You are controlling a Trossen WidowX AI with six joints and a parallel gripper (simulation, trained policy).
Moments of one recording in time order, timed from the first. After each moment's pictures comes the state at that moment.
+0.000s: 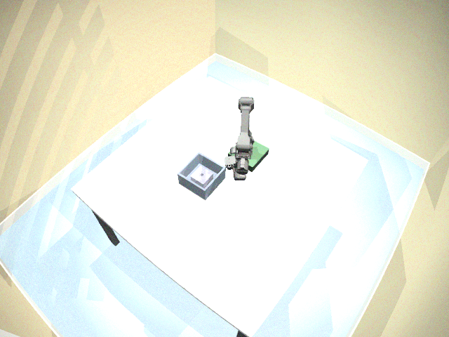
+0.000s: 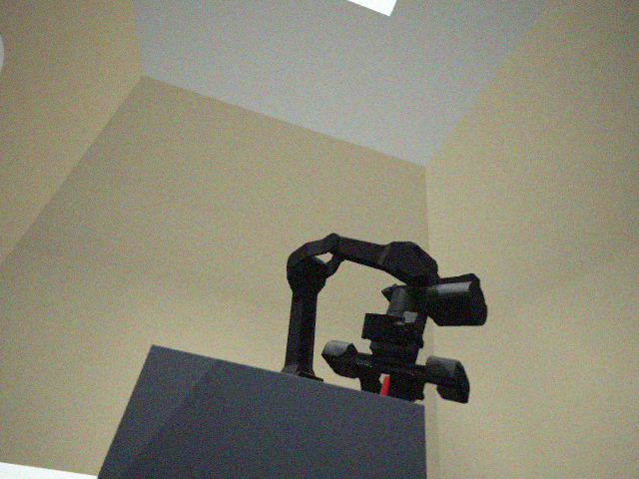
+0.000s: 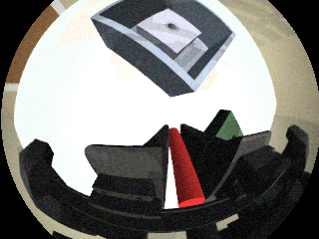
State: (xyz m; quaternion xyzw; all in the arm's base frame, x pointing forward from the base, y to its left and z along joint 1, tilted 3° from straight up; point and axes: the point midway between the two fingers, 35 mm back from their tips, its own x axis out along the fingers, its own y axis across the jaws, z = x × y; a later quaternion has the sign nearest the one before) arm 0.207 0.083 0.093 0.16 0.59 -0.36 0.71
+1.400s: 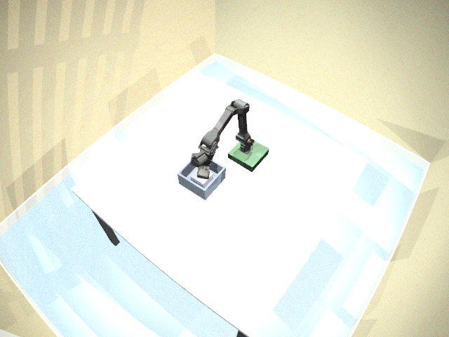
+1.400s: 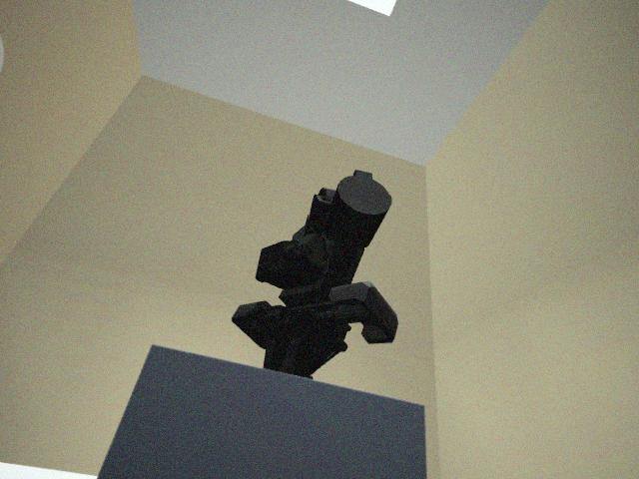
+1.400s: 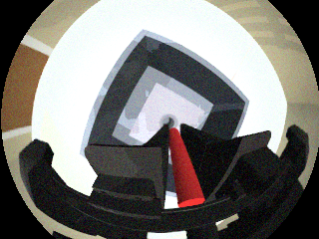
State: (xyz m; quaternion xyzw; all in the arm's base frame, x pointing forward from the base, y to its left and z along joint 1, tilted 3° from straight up) arm 0.314 -0.057 0.102 0.25 0.52 -0.40 0.71
